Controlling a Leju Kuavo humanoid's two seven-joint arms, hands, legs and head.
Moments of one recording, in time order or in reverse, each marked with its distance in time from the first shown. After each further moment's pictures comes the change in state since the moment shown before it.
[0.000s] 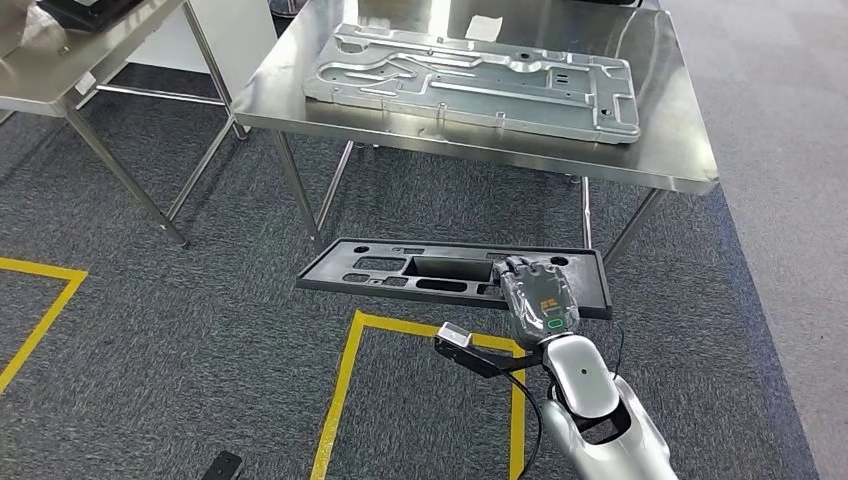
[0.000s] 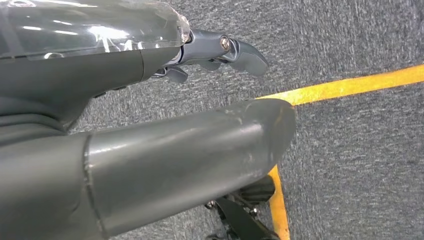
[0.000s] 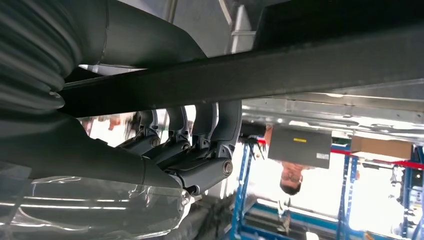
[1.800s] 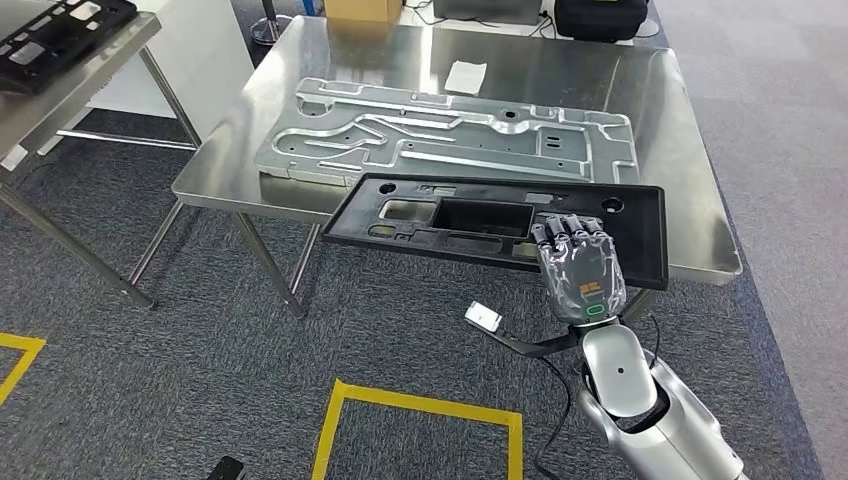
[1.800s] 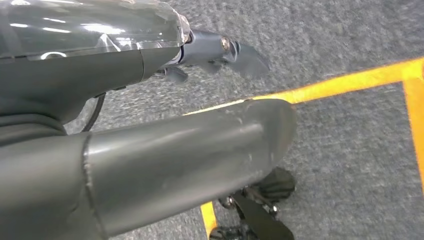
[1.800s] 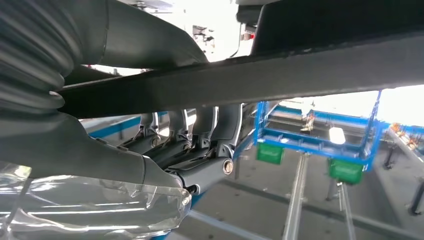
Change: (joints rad) left arm 0.004 0.010 0.000 0.005 -0.028 0.003 0.008; right arm -0.130 -0.238 0.175 -0.091 0.067 -0.245 0.226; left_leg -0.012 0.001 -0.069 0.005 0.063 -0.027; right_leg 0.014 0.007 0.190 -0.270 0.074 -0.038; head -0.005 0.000
